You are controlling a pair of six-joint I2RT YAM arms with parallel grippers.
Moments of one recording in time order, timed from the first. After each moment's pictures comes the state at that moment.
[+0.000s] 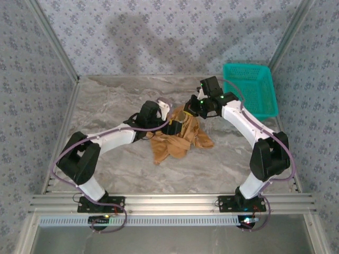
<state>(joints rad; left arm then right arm) -0.68 1.65 1.00 0.05 0.37 -0.34 0.42 1.65 1.41 -0.65 -0.43 0.81</state>
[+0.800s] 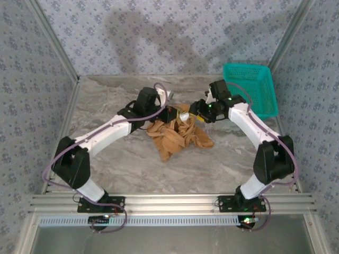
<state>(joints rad) -0.66 1.57 1.24 -0.21 0.38 -0.43 0.33 1.56 1.30 -0.71 -0.43 0.69</state>
